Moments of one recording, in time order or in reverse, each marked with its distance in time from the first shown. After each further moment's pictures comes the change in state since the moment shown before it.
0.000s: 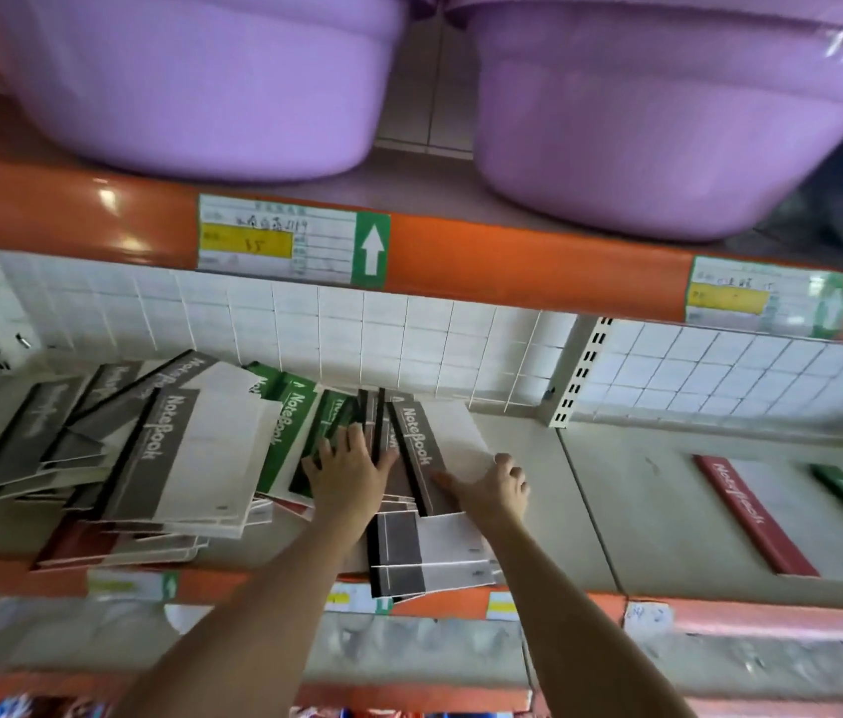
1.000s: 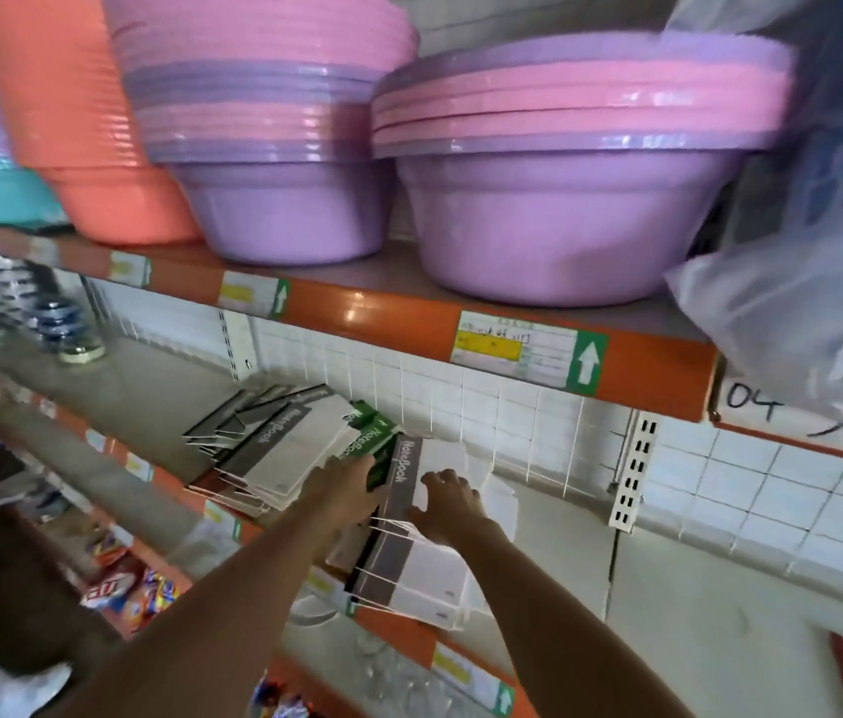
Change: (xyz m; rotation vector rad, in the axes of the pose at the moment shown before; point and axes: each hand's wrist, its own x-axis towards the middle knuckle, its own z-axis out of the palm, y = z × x) left_hand -0.074 0.065 -0.085 0.224 -0.020 -0.277; right_hand 0.008 -0.030 -0.054 -0.343 -0.457 -0.979
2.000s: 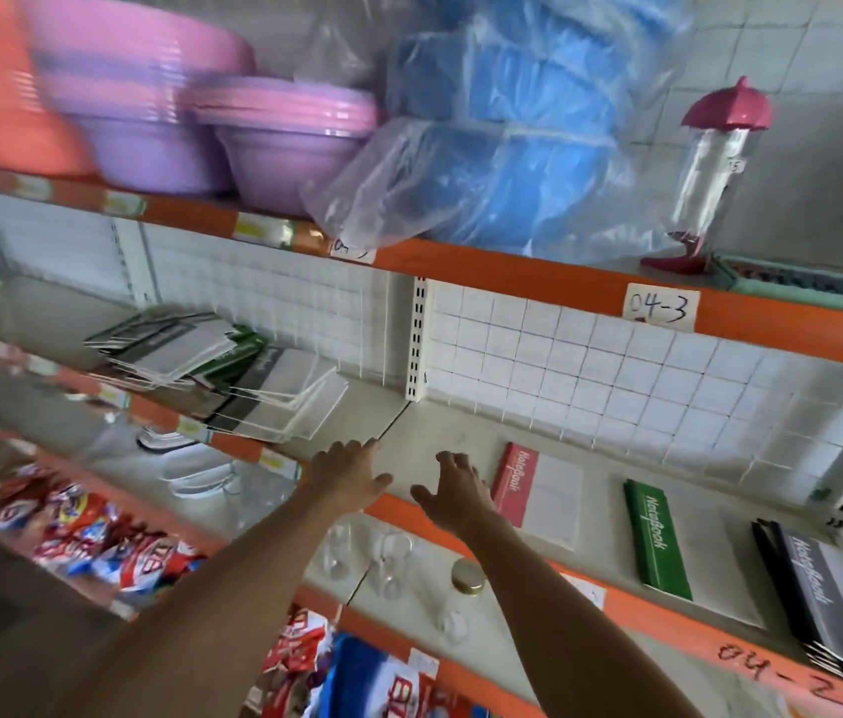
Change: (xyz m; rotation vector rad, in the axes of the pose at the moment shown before) left_hand -0.264 0.278 0.064 0.026 -0.003 0.177; right_hand -0.357 0.220 -0.059 0.084 0.150 0.166
